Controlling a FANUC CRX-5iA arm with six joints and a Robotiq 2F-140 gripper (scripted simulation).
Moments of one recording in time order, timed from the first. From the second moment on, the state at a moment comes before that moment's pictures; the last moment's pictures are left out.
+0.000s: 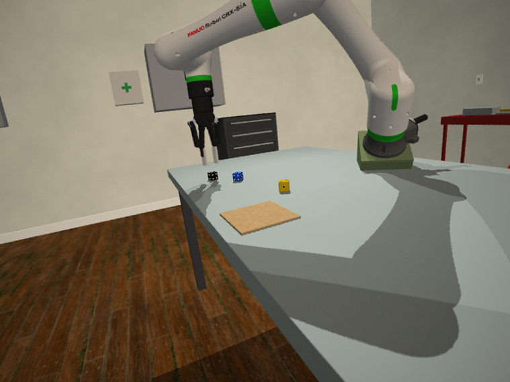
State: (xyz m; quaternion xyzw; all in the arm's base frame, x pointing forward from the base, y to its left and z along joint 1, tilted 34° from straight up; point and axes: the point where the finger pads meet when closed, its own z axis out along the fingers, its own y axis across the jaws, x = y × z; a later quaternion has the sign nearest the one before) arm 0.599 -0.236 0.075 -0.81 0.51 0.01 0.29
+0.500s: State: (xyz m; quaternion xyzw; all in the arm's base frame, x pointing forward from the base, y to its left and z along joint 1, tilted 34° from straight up) arm 0.603 -0.227 0.060 -0.81 0.51 0.01 0.29
